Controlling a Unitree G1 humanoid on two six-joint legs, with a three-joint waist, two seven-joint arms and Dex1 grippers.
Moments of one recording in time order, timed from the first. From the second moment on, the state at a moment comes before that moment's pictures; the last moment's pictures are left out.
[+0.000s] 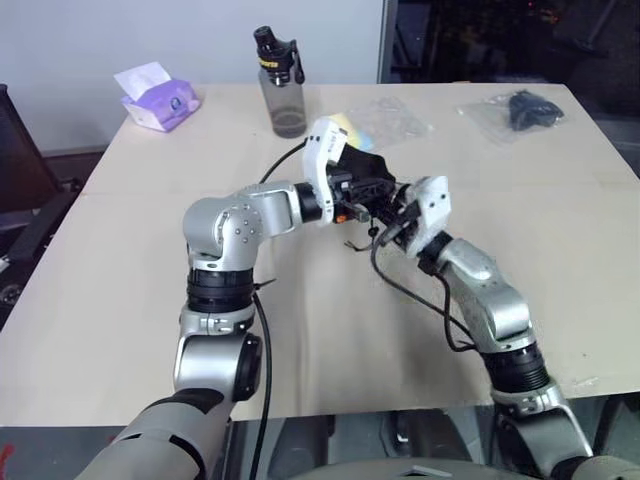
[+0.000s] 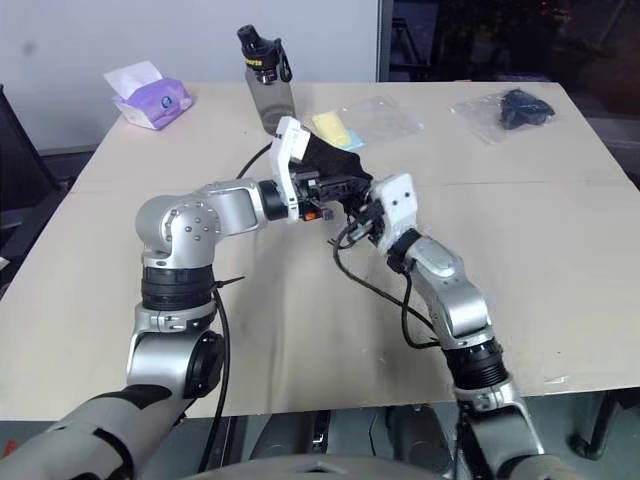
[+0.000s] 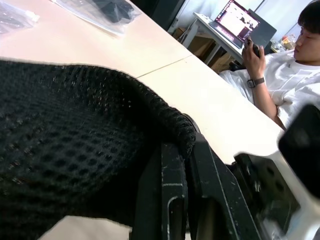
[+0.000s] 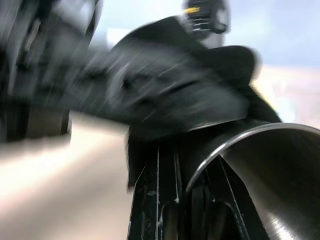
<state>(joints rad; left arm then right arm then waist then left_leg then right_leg) -0.84 0.24 0.10 -0.04 -0.61 1.19 -0.57 -0.47 -0.26 0.32 -0.05 0.02 0.14 0.46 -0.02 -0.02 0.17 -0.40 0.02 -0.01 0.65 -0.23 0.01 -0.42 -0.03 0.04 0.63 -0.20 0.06</state>
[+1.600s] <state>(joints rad) -0.84 0.16 0.10 0.04 -0.65 1.12 -0.52 -0.66 -0.35 0.43 0.38 -0.24 -0.36 0.48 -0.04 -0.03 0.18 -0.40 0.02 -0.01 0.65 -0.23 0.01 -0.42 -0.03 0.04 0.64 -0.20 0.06</state>
